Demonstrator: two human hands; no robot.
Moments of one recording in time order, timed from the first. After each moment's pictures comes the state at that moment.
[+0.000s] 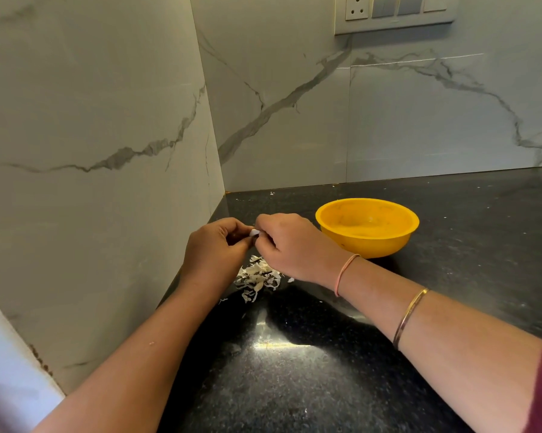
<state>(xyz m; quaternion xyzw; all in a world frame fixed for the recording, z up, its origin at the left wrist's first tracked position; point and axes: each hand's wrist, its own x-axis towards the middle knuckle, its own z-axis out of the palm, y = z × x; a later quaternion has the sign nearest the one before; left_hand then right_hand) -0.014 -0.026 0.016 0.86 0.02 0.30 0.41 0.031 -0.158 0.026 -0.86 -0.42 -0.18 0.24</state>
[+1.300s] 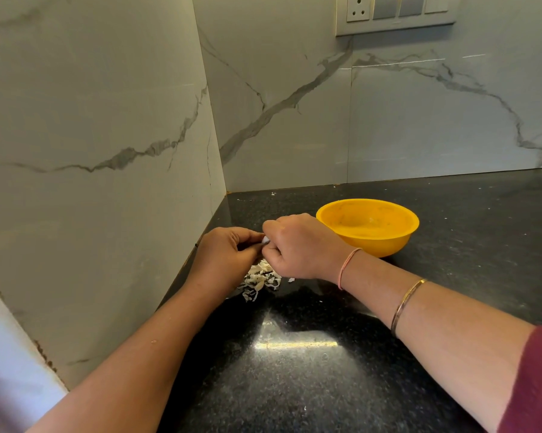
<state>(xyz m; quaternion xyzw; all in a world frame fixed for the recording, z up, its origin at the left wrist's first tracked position) -0.015 -0.030 0.013 0.87 -0.02 0.24 0.43 0.044 -0.165 0.024 -0.86 -0.45 -0.22 0.09</state>
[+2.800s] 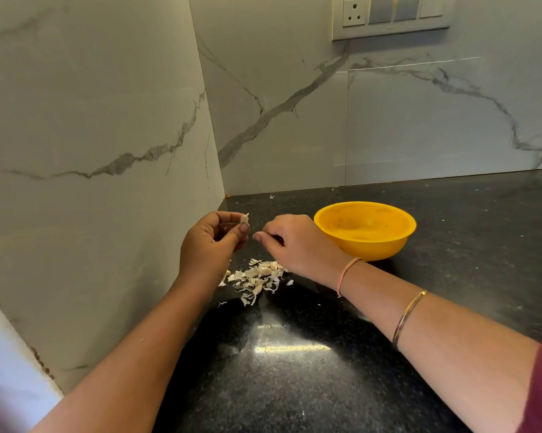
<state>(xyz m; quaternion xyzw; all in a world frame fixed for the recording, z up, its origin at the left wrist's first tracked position) -0.005 -0.021 0.015 0.74 -0.01 0.30 0.60 0.047 -0.162 0.018 -0.85 -0.40 -0.19 0.29</state>
